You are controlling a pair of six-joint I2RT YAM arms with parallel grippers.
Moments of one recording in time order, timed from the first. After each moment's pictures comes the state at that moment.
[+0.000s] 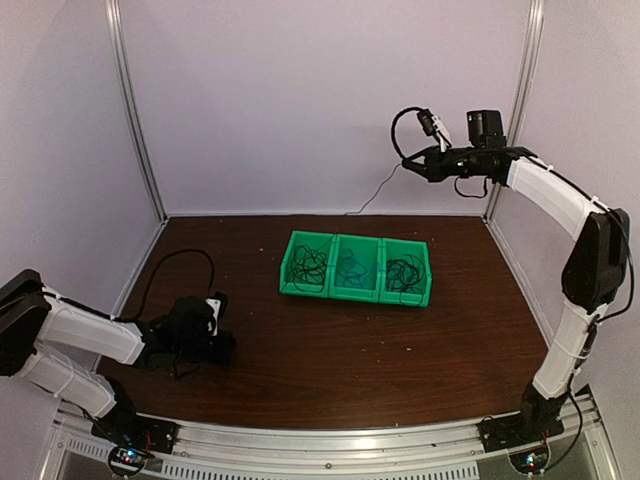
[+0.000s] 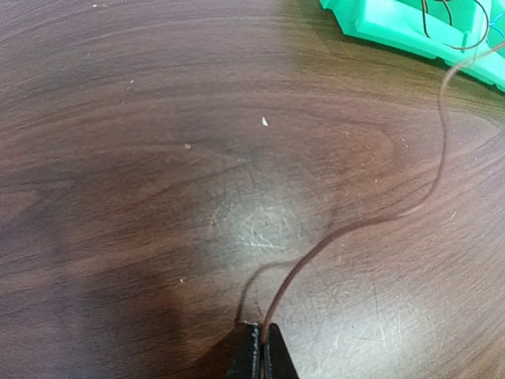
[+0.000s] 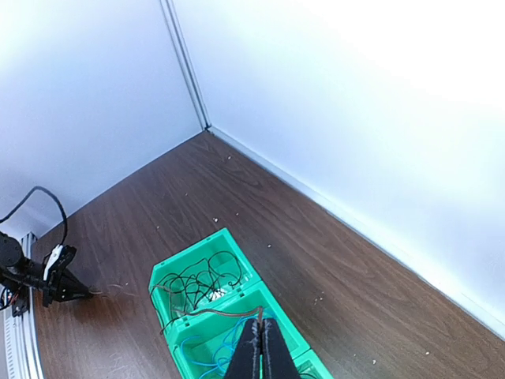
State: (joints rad) left arm -0.75 1.34 0.32 0.22 -0.16 -0.51; right arm 0.23 1.81 1.79 -0.40 -0.71 -0.11
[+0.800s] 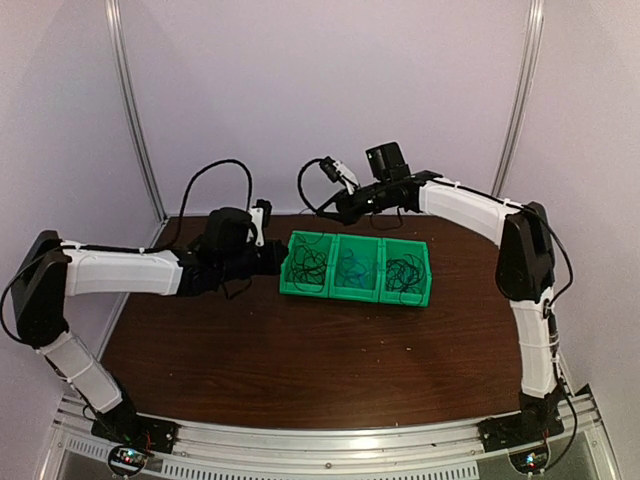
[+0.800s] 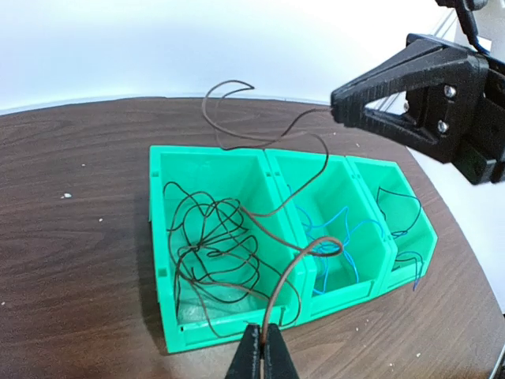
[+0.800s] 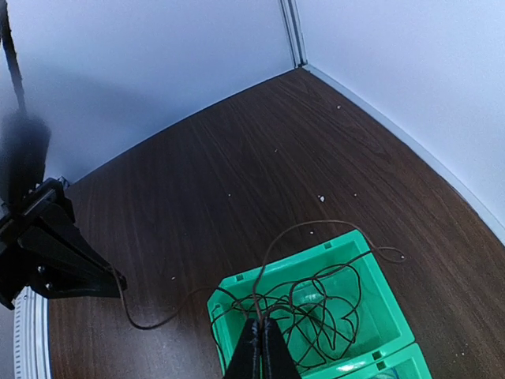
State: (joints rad) left arm -0.75 1.54 0.93 0.19 -0.12 -0.47; right arm 0.55 2.18 2.01 -0.38 -0.65 -0.10
